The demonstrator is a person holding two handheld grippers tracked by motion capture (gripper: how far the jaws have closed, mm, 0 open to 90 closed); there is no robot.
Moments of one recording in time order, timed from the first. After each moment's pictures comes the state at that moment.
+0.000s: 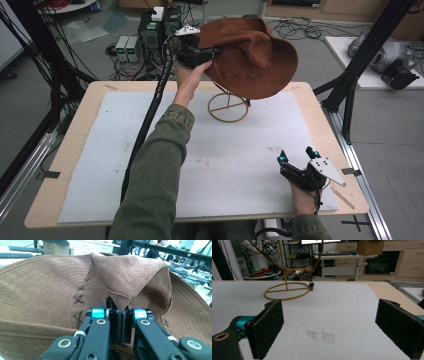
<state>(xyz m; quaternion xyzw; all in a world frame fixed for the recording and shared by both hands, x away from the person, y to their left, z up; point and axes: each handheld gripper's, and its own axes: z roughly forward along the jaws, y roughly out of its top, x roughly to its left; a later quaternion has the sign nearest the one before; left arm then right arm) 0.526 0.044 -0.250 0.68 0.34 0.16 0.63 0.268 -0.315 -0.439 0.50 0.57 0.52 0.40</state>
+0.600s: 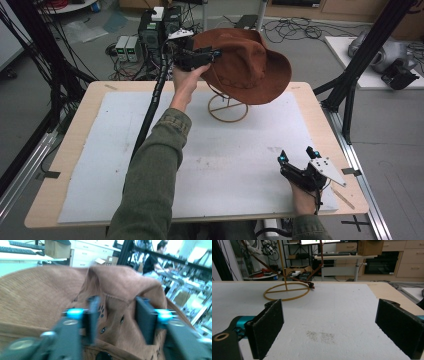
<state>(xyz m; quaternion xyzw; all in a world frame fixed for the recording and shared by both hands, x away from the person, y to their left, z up) 0.524 0.059 -0.256 0.65 0.36 0.14 0.65 0.268 -0.315 -0.439 0.49 0.57 0.52 0.40</state>
